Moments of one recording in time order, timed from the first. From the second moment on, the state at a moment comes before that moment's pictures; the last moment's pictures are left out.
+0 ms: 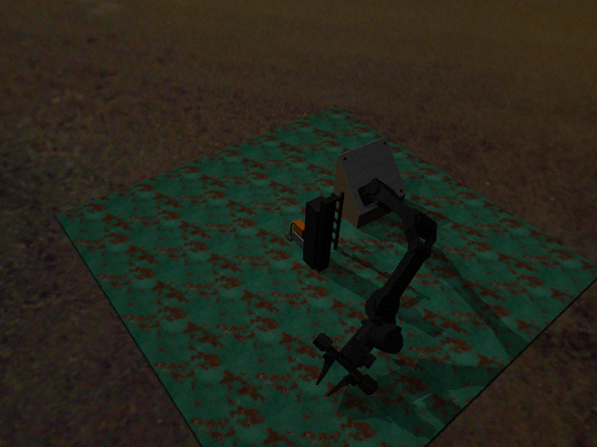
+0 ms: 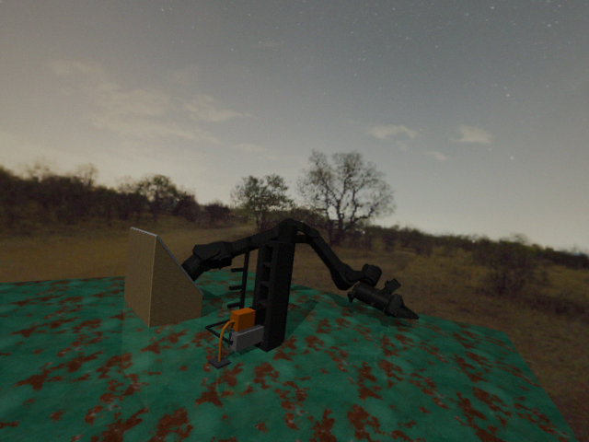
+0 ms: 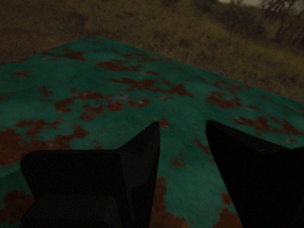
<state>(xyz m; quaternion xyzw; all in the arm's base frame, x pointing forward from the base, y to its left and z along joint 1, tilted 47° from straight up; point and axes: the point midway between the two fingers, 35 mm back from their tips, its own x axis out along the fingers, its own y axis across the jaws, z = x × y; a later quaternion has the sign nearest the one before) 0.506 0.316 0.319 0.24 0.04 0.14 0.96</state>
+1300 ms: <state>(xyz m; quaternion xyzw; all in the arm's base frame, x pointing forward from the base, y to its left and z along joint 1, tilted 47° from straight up) 0.312 -0.070 -0.026 0.60 0.65 -0.23 0.41</state>
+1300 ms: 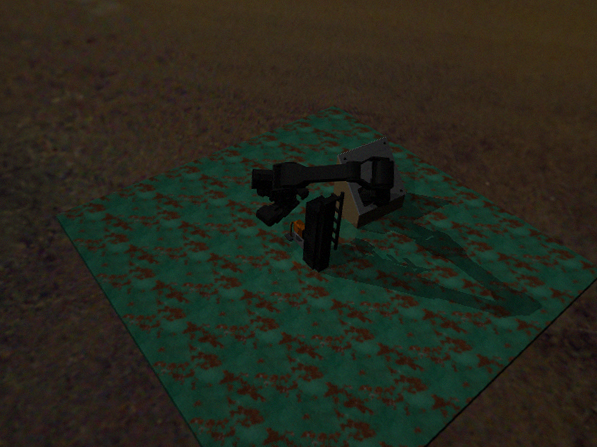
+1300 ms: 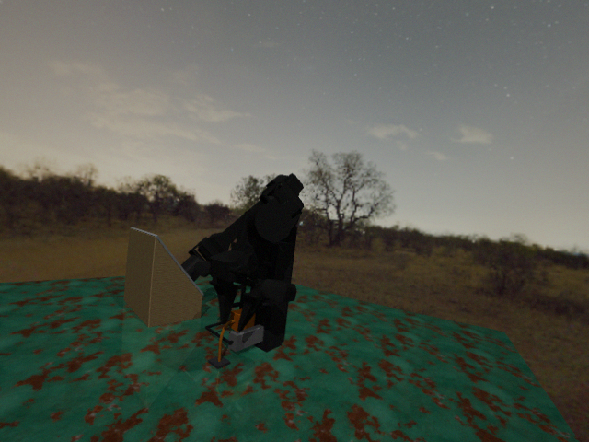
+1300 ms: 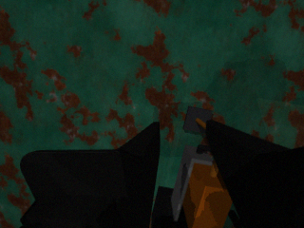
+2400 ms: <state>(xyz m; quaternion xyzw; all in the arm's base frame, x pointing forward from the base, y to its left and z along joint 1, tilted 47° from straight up) 0.276 -0.057 -0.003 0.67 0.64 -0.25 0.28</state>
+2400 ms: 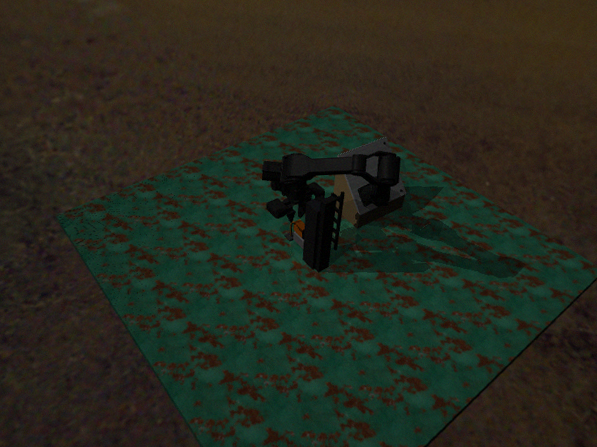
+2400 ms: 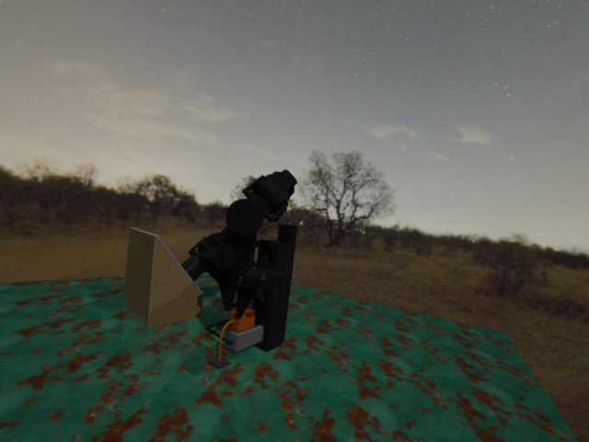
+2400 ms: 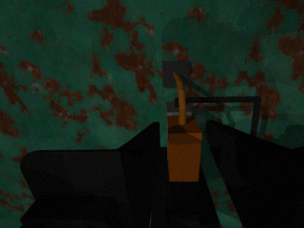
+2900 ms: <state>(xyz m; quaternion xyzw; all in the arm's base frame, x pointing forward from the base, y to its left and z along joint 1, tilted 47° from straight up) 0.274 -0.045 0.008 0.67 0.64 -0.25 0.27</state>
